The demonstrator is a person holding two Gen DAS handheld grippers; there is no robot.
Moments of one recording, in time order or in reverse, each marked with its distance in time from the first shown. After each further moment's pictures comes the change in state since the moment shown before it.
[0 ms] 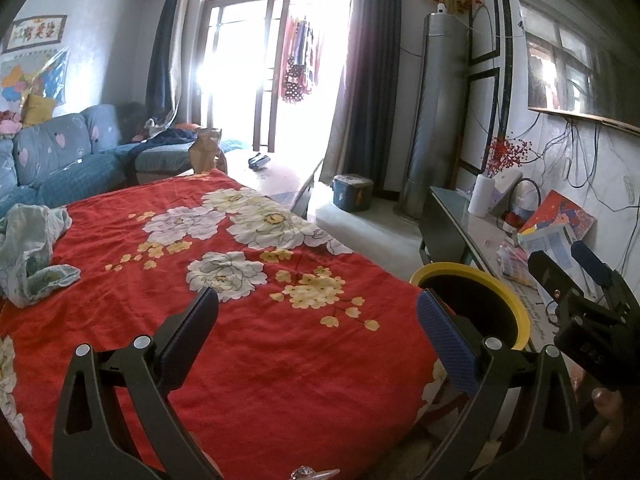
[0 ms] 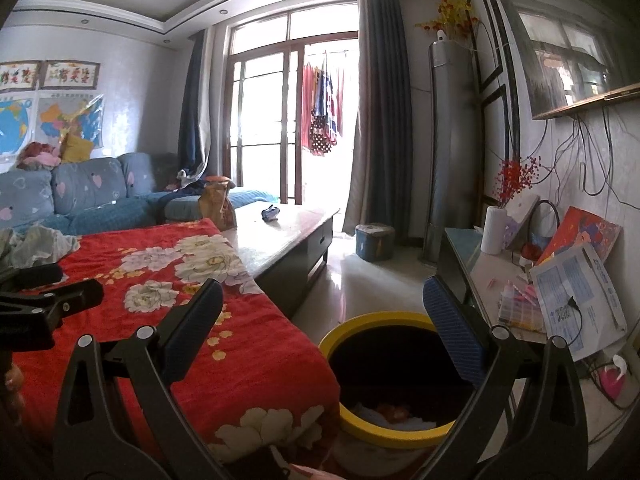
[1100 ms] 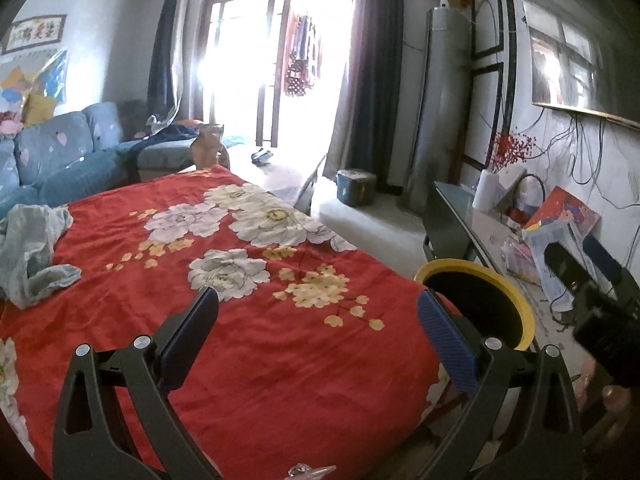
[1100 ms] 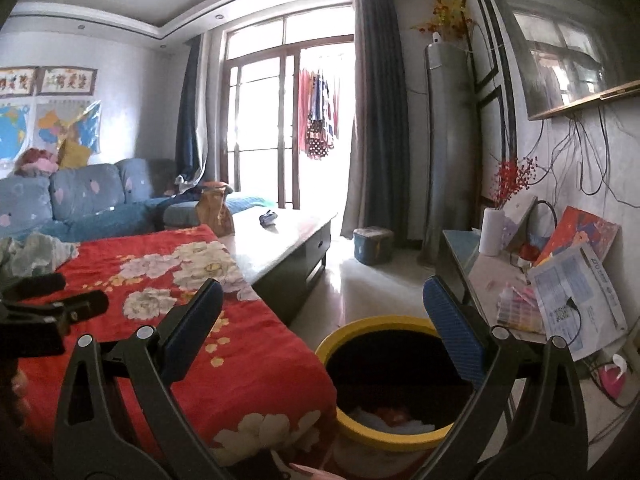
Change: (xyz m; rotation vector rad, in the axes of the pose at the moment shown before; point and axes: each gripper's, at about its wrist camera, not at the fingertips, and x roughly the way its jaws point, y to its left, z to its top) left arm 0.004 -0.002 0.001 0.007 0.012 0.006; right arm -0.001 -0.004 0.003 0.014 -0.011 -0.003
